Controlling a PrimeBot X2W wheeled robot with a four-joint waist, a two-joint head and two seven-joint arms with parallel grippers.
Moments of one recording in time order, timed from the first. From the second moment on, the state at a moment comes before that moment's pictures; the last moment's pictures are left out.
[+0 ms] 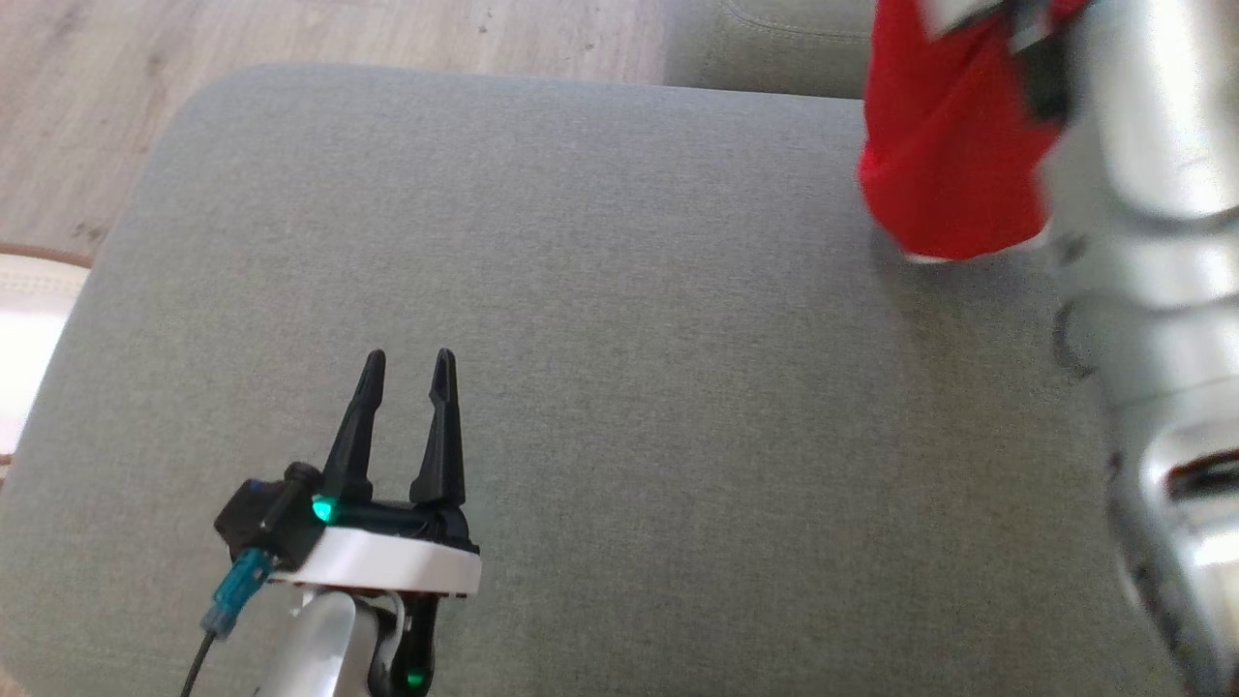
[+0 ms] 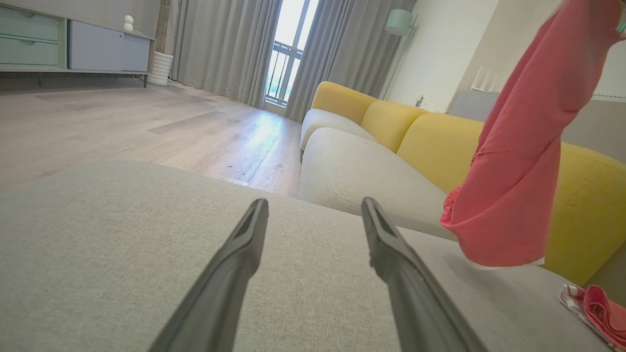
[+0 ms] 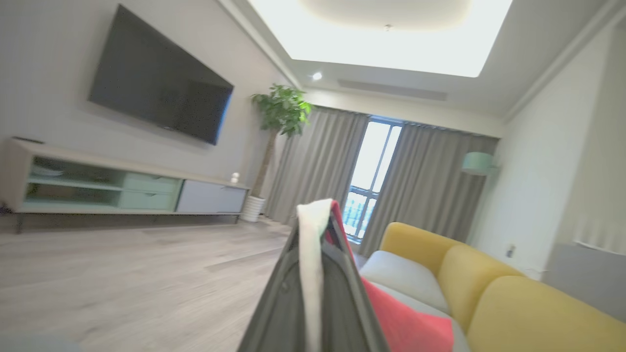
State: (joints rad) left arm -0.17 0.05 -0.24 0.26 -0.42 -0.12 -0.25; right arm -1.14 -0.12 0.19 0.73 -0.07 0.12 -0.21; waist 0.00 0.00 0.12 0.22
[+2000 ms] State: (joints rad) left arm -0.12 0.05 -0.24 0.25 -0.40 -0.12 -0.25; right arm -0.08 -0.06 0.13 0.12 0.19 0.12 -0.17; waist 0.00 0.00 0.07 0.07
